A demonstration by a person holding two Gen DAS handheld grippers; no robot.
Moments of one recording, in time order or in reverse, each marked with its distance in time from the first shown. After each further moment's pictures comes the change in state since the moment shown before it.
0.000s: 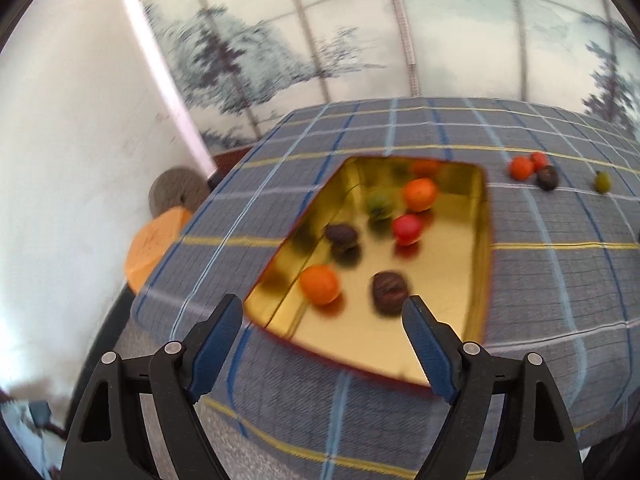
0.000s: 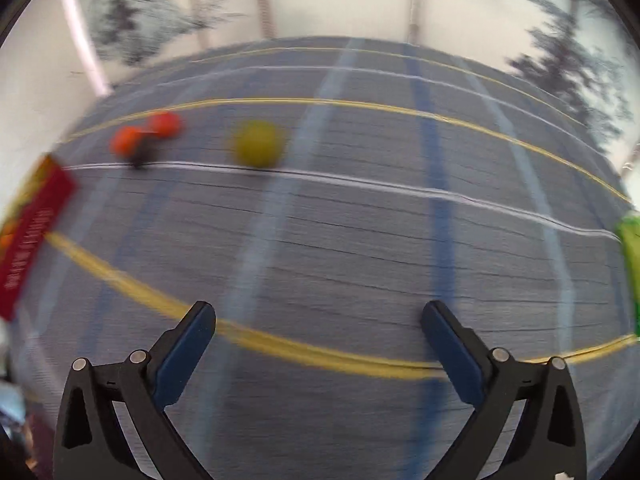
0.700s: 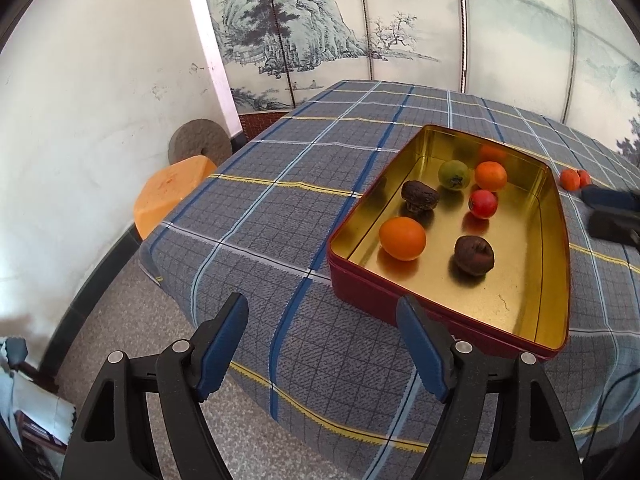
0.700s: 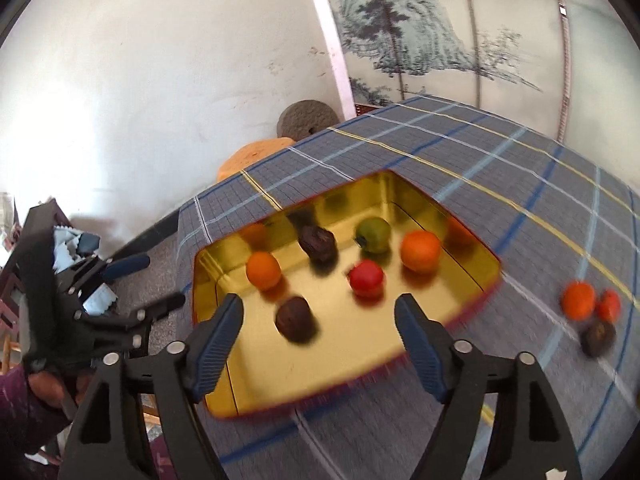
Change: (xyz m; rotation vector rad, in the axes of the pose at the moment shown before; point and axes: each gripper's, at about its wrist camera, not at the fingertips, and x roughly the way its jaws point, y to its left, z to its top) left arm 0.025 0.072 -0.045 -0.213 0.082 0.028; right arm -0.066 0.321 0.033 -0.475 -0.144 0.674
